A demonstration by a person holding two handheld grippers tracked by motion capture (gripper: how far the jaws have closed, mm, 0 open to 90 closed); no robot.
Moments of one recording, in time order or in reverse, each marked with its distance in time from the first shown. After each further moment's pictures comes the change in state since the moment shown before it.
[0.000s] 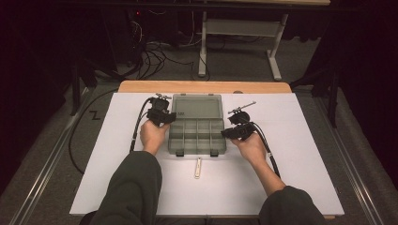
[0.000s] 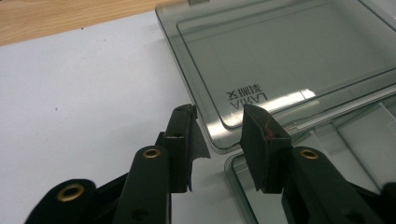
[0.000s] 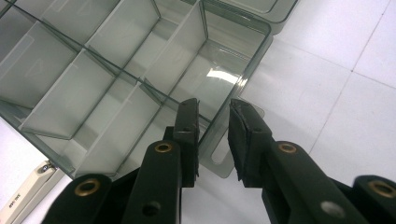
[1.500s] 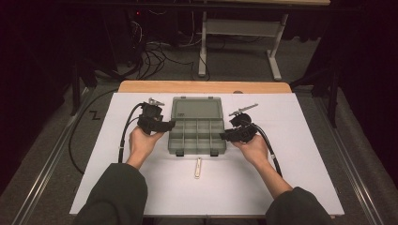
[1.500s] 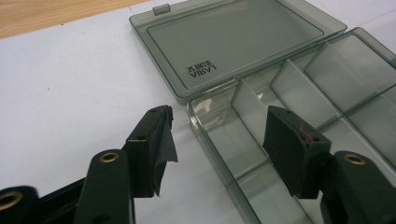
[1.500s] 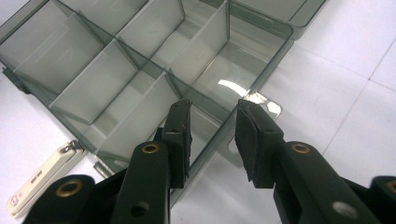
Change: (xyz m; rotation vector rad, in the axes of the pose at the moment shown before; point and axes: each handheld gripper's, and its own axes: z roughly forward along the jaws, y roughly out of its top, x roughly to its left) left arm -0.001 -0.023 -0.057 -0.018 -0.122 0.064; right arm 0.001 -0.008 -0.007 -0.037 0.060 -0.066
